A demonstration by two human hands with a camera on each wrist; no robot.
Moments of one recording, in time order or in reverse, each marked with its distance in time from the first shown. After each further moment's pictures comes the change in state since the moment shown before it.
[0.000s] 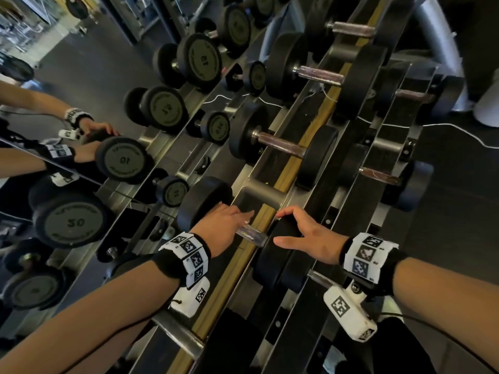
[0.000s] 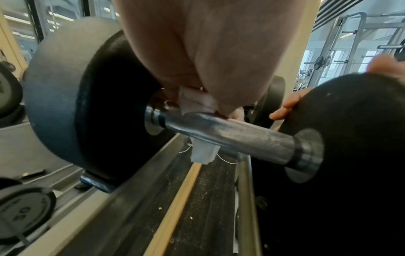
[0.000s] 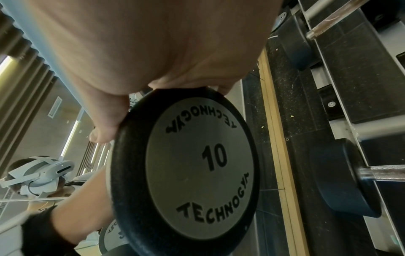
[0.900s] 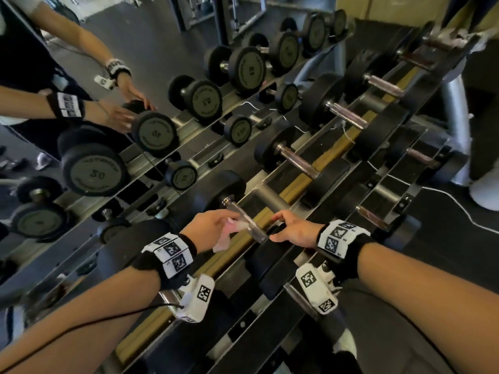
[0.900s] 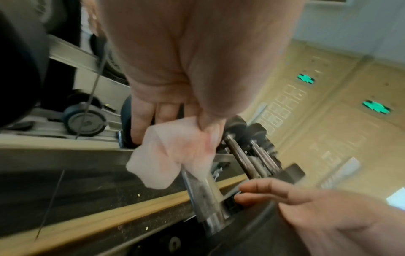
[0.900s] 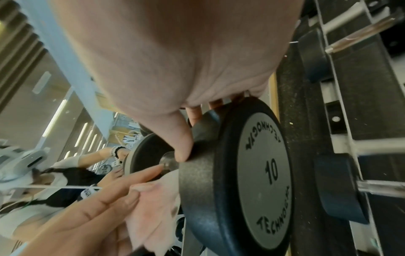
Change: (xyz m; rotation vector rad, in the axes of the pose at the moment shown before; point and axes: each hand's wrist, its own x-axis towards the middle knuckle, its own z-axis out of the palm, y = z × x) left_hand -0.078 0.024 -0.012 -0.879 0.219 -0.409; right_hand 0.017 -0.066 0.003 -0.384 -0.106 0.257
